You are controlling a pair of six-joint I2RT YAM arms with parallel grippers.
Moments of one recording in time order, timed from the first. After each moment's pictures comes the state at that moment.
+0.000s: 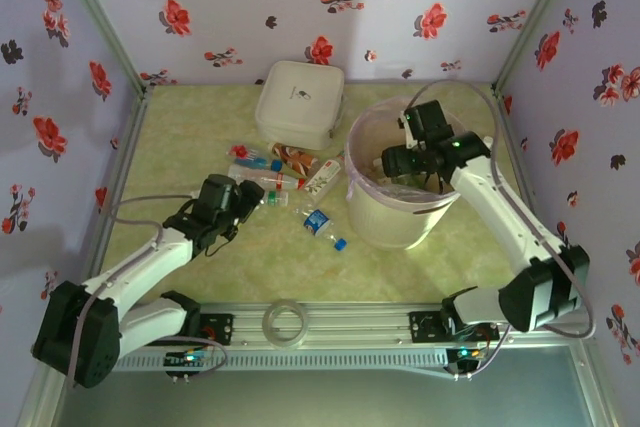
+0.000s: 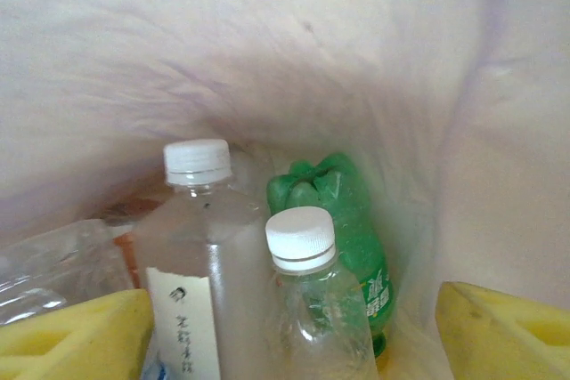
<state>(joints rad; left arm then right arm) -0.49 1.09 0.55 -0.28 -0.05 -1.28 0.40 1.33 1.32 -0.94 0.11 0.15</state>
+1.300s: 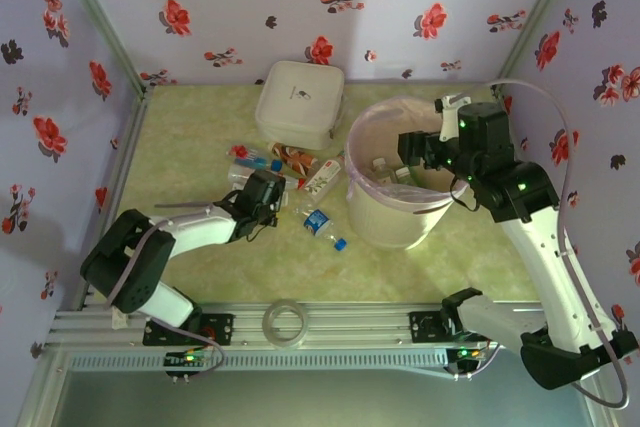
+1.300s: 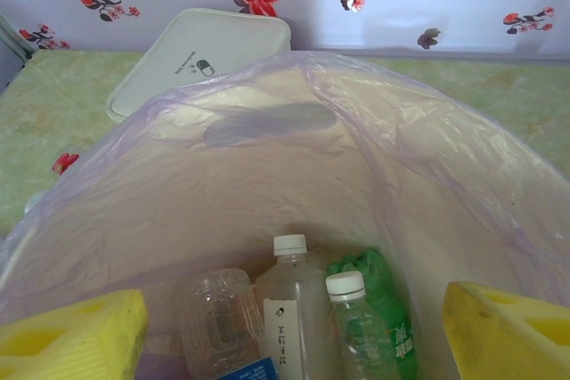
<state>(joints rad) -0.67 1.52 0.66 0.07 -0.22 -1.81 0.40 1.05 1.41 -0.92 0.03 0.21</state>
